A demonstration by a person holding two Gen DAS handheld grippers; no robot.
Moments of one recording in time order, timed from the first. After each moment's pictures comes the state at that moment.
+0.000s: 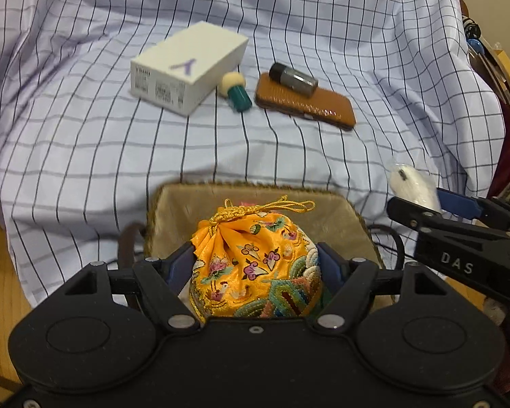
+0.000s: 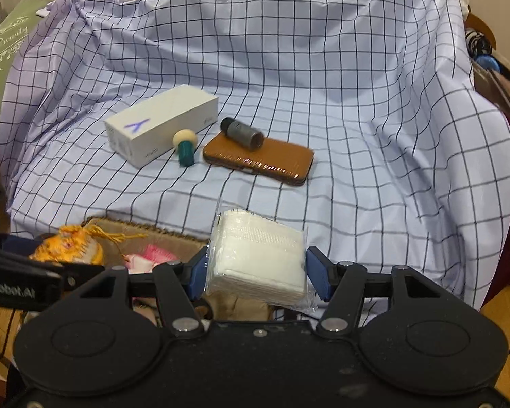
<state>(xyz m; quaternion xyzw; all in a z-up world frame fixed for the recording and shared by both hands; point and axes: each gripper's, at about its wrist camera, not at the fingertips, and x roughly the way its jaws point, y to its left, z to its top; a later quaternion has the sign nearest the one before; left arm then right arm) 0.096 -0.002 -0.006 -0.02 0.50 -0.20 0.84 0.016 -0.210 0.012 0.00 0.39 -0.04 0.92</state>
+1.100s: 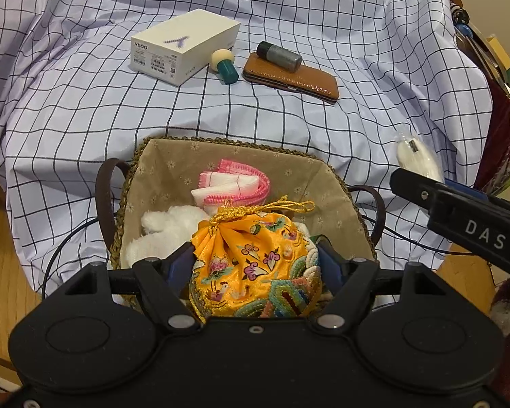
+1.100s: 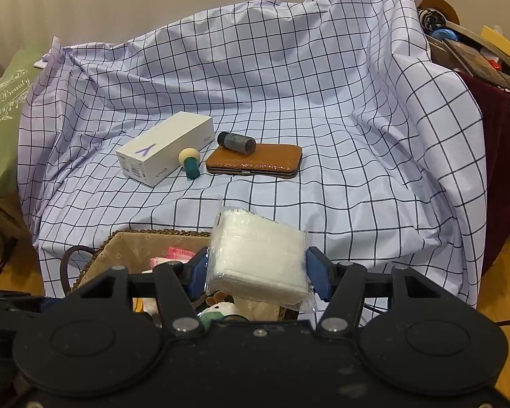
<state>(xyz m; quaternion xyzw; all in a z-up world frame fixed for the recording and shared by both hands) 0.043 -0.016 -0.013 -0.03 0.49 -0.18 0.85 -0.047 -0.224 0.020 0.08 0.35 -0.05 0.93</state>
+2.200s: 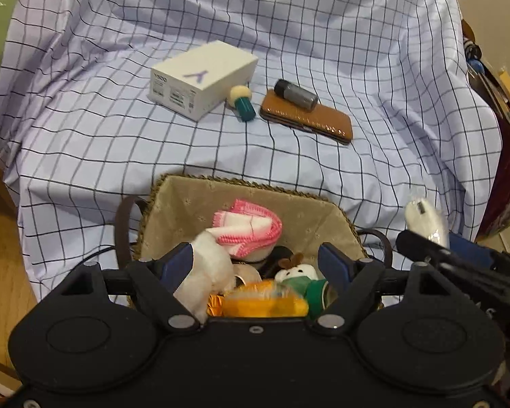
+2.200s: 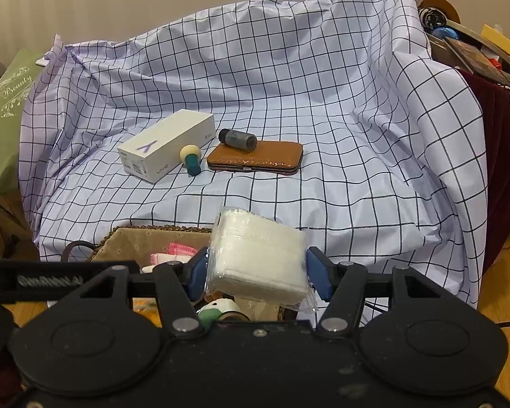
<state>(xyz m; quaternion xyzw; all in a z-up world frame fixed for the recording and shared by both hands) 0.055 -0.009 0.003 -0.05 0.45 -0.15 0.88 -0.050 -0.226 0.015 0.08 0.35 -0.04 0.93</state>
